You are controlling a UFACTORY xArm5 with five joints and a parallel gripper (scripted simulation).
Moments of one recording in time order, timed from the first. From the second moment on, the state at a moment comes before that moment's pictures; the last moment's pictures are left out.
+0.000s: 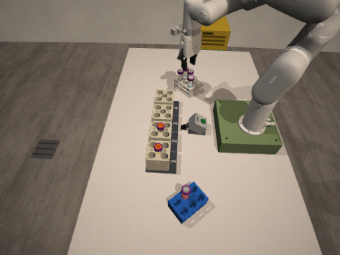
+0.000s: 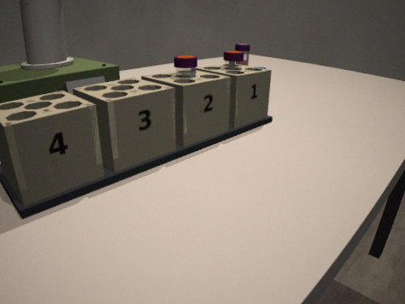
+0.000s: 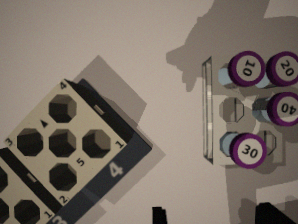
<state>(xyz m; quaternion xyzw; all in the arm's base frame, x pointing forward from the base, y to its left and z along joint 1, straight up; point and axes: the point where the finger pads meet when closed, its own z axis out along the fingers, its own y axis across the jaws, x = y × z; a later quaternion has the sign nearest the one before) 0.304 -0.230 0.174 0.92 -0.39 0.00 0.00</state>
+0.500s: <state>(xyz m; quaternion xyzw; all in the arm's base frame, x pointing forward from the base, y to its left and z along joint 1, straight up) 0.278 -0.289 0.173 0.92 -0.39 0.00 0.00</state>
